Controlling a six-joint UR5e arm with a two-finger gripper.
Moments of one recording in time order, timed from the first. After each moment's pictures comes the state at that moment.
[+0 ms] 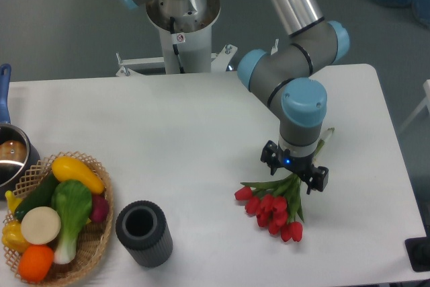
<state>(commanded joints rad) 2.58 -2.12 -1.61 -0.84 1.57 1.20</state>
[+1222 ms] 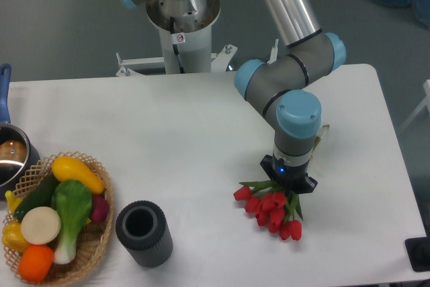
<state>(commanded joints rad) 2.58 -2.07 -1.61 -0.85 1.56 1.20</state>
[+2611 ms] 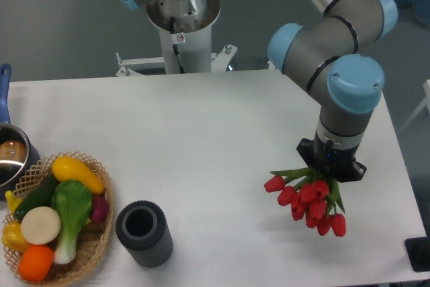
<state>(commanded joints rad) 2.62 -2.10 -1.25 -1.22 1.61 1.24</state>
